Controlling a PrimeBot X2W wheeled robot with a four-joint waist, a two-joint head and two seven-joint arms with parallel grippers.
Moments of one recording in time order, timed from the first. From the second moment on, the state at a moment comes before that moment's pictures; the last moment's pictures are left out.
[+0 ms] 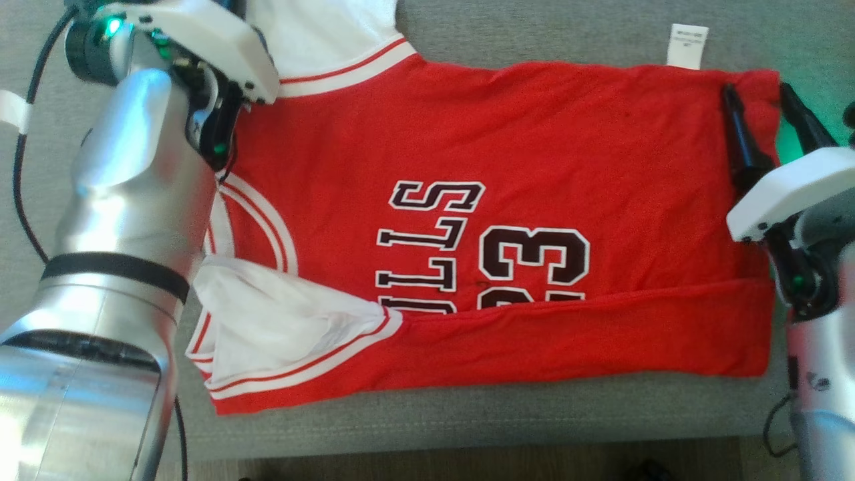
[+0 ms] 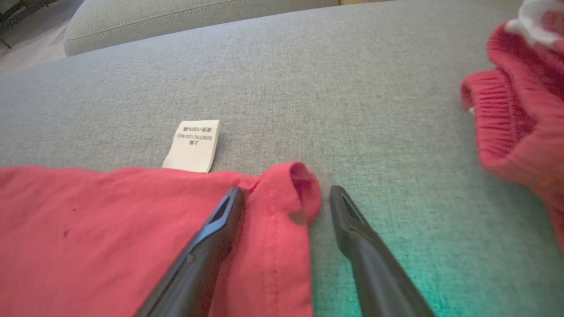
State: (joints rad) left arm -1.12 0.09 -0.38 1.10 -0.41 -0.12 -0.23; right arm -0.44 -0.16 -0.07 0.18 0.26 0.13 0.29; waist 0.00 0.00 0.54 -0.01
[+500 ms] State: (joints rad) left arm -1.10 0.10 -0.36 0.85 -0.42 -0.11 -0.25; right arm -0.44 -0.18 -0.12 0.04 0.32 0.13 0.38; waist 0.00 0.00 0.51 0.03
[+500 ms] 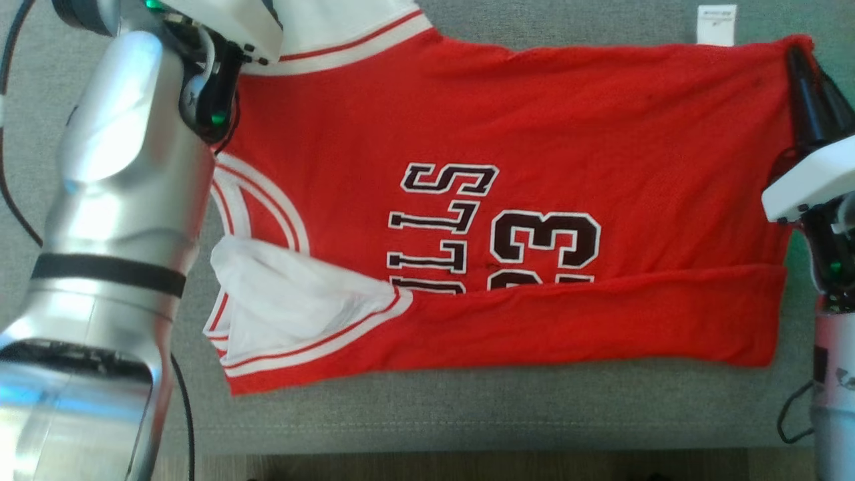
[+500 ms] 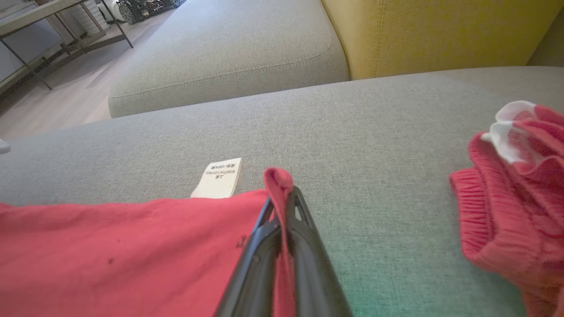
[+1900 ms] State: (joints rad) left arm 0.07 0.26 -0.34 -0.23 -0.60 0.18 0.00; right arm 0.00 -0.16 -0.13 -0.12 0.46 0.13 0.41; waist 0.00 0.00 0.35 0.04
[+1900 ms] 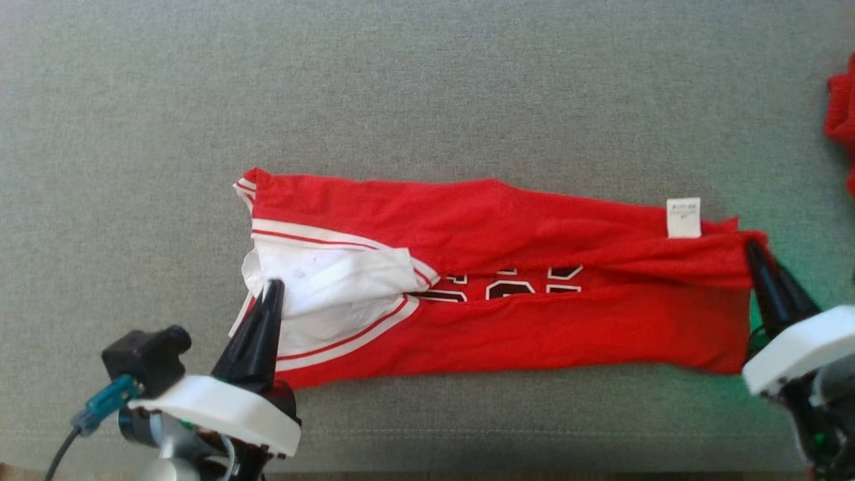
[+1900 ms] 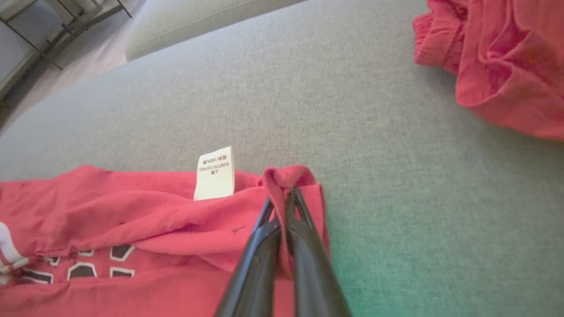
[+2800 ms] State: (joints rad) left arm -0.06 0.22 -0.28 0.01 -0.44 0.17 -0.25; right arm -0.01 -0.07 -0.05 -0.08 0.21 0.13 0.04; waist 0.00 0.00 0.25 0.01
